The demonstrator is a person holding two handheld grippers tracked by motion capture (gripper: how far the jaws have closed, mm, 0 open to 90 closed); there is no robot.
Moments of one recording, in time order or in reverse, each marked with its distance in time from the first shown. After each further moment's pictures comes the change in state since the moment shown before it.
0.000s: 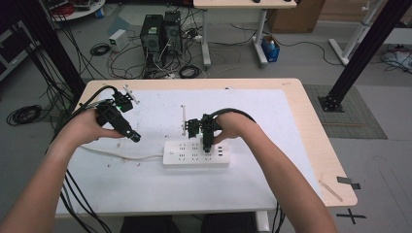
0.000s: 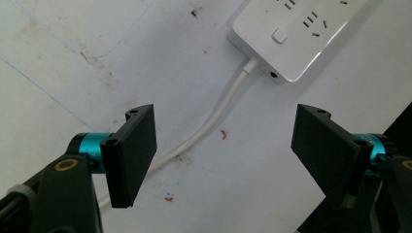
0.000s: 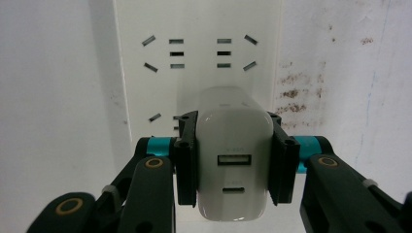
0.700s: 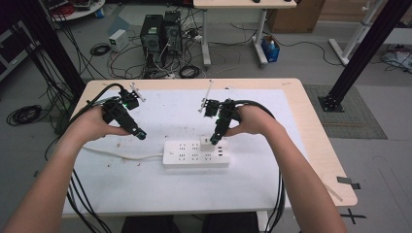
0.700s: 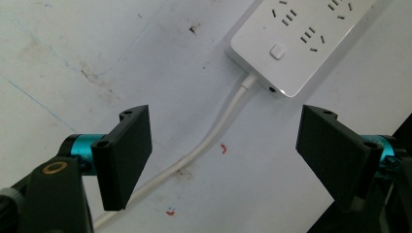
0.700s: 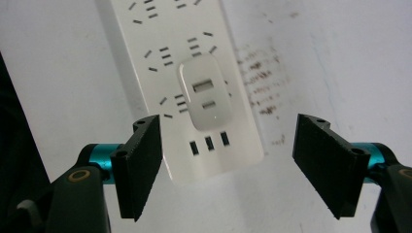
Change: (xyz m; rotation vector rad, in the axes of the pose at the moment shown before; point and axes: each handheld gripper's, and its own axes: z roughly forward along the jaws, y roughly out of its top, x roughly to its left) left arm -0.005 0.014 0.004 -0.007 -0.001 0.018; right arm -0.005 -0.058 -0.059 -0.212 0.009 0.333
